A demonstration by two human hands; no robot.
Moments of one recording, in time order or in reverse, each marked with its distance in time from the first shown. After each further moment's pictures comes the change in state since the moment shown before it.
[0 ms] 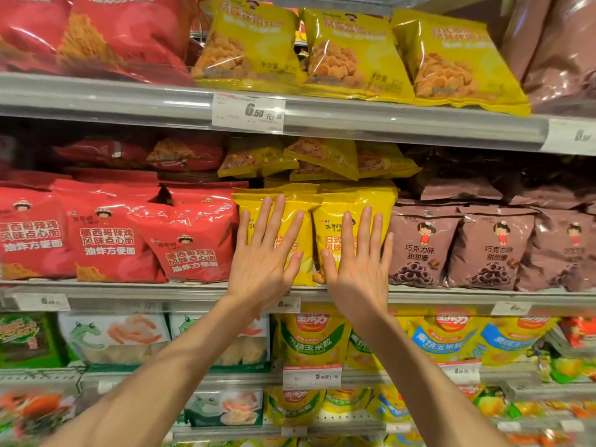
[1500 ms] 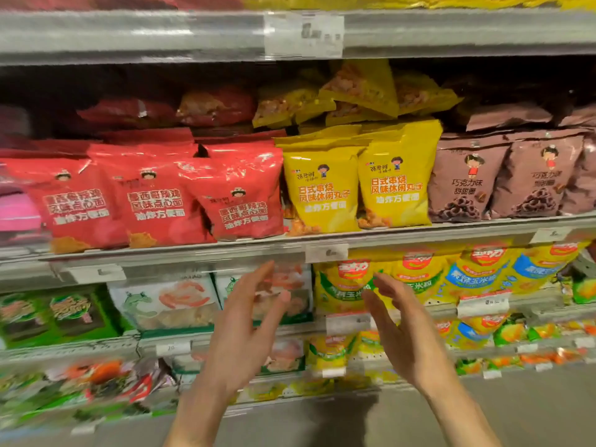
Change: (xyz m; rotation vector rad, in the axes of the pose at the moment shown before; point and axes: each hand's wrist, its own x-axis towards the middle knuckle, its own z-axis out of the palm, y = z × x) left_hand -0.169 -0.054 -0.089 -0.990 -0.349 -0.531; right_hand -0.158 -0.063 -0.048 0.689 -0.267 0.461
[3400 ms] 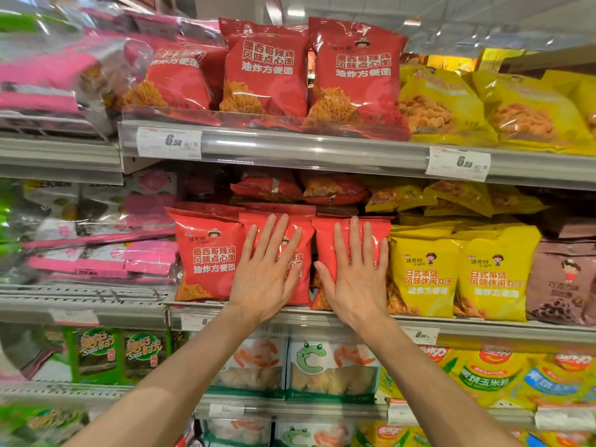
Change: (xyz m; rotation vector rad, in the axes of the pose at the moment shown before) left_hand 0.155 -0.055 -0.154 1.044 0.324 0.506; right_hand 0.123 -0.172 0.174 -0.809 0.213 -0.594
